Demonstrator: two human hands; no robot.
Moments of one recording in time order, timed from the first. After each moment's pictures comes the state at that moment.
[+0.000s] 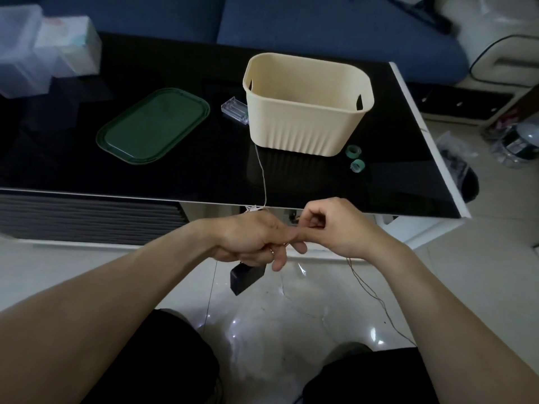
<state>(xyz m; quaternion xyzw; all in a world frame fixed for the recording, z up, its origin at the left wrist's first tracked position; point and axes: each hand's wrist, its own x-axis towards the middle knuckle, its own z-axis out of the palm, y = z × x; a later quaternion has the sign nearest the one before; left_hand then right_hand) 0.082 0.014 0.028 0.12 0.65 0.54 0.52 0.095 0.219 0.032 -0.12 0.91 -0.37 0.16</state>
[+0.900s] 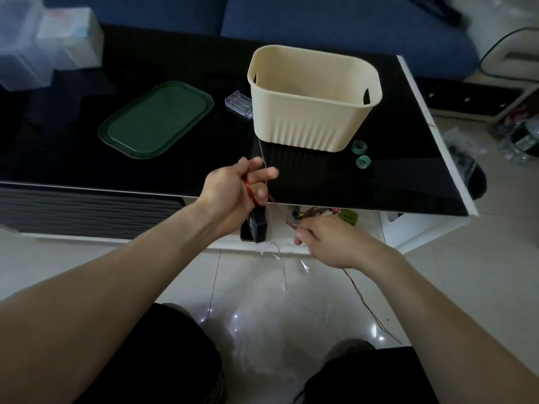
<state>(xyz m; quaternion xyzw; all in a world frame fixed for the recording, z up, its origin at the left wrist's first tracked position) 0.058 0.010 0.036 -0.15 0.45 0.86 0.20 0.102 0.204 0.019 -0.10 0.93 -0.21 0.27</state>
